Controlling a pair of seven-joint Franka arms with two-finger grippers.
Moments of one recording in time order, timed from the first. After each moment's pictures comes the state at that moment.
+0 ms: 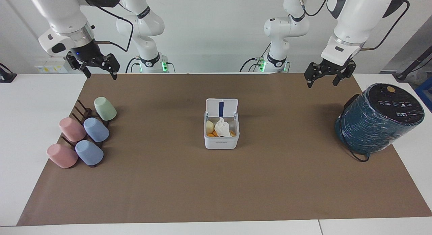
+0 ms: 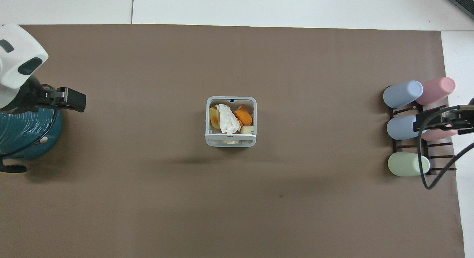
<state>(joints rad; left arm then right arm) -0.01 0.01 -0.17 -1.56 0.06 1.58 -0.12 0.03 -0.08 -0.05 -1.65 -0.03 1.52 0.07</state>
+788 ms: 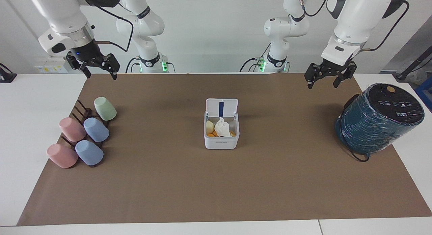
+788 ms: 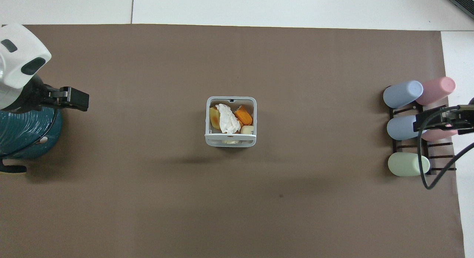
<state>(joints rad) -0.01 0.01 -0.17 -1.56 0.04 1.59 -0.12 0.03 -0.08 -0.05 -1.65 -0.03 1.52 0.07</state>
